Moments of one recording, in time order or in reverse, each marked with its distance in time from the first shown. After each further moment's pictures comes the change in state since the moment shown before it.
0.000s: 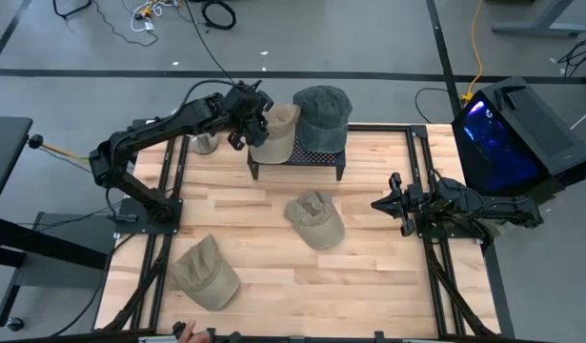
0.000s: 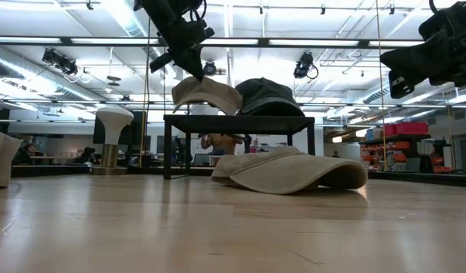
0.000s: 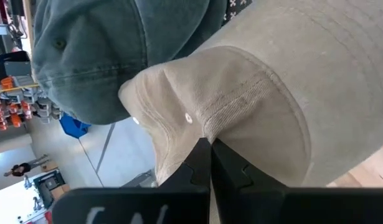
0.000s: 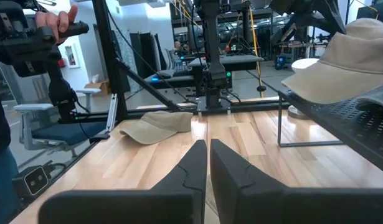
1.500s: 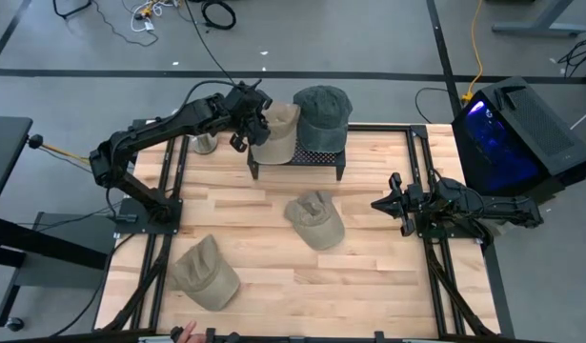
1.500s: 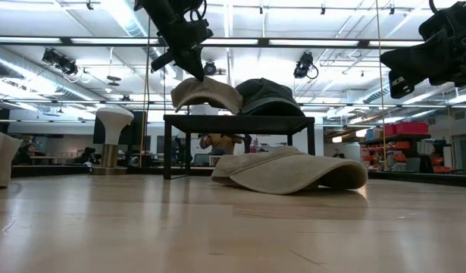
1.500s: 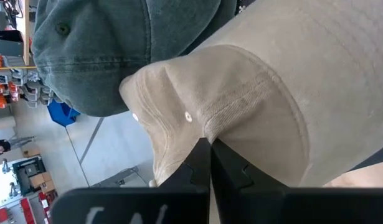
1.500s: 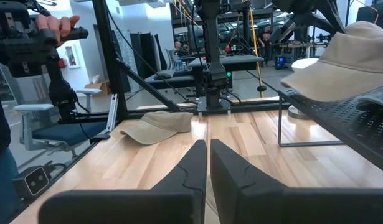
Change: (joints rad) left arm -0.001 0.002 0.000 0.002 0.001 -0.118; right arm 0.000 0.000 0.000 0.000 0.000 0.000
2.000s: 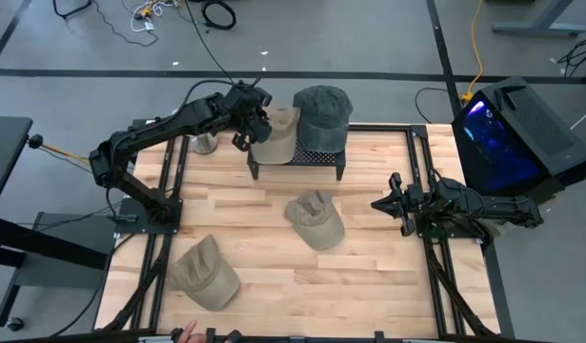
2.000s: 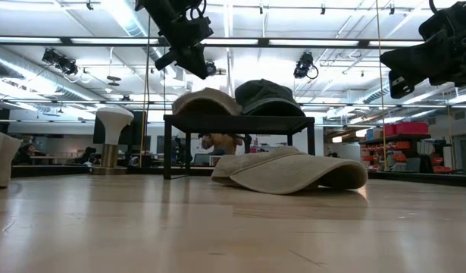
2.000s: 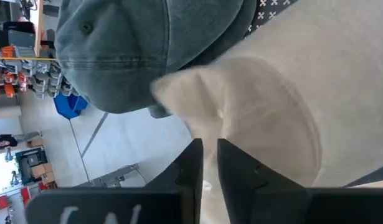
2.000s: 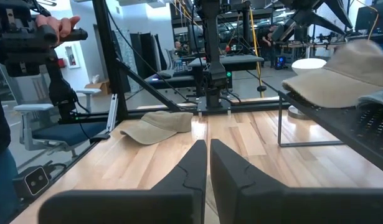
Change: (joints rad) left arm 0.000 0.000 0.000 0.036 -0.004 -0.051; right arm 0.000 0.000 0.000 0.000 0.000 0.000
